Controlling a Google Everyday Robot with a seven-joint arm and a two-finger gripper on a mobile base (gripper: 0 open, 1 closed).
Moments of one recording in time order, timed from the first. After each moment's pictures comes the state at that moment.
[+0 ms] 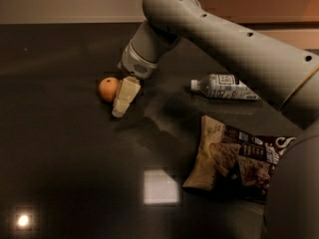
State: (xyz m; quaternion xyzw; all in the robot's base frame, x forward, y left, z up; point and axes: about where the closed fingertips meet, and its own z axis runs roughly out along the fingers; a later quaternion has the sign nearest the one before) arm 0.598 0.109 0.843 -0.70 0.65 0.19 0.23
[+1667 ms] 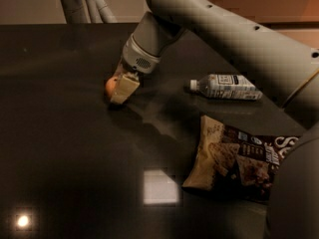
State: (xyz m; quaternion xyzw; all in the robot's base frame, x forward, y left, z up) arm 0.580 0.106 0.863 -0.71 0.63 0.21 0.22
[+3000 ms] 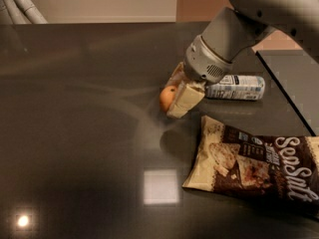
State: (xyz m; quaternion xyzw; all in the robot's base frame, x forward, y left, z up) arm 0.506 -0.033 0.891 -0.70 0.65 0.19 0.20
